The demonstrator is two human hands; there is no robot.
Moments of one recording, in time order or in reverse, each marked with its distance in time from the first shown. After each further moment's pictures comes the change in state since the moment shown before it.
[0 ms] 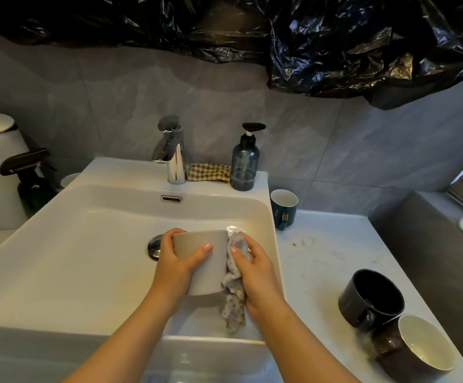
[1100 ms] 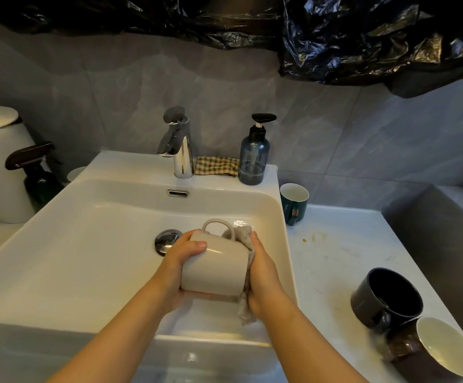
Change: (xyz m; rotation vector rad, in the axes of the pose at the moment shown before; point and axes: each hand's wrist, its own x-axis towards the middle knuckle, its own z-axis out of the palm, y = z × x) left_hand 0.007 0.007 -0.015 -0.286 -0.258 -0.391; right_hand 0.004 -0.011 0.013 0.079 -0.093 0.305
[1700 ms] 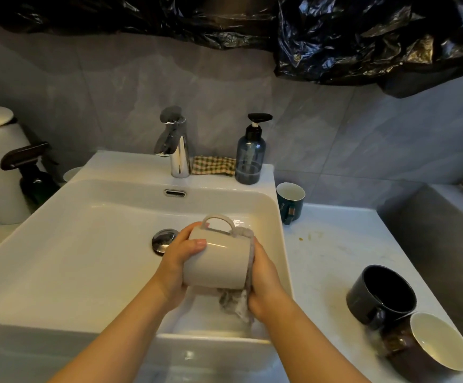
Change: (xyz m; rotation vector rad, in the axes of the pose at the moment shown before) left_hand 0.006 -0.004 0.001 0.027 -0.098 0.185; right_hand -0.013 -0.003 -0.002 0.114 -0.024 -0.037
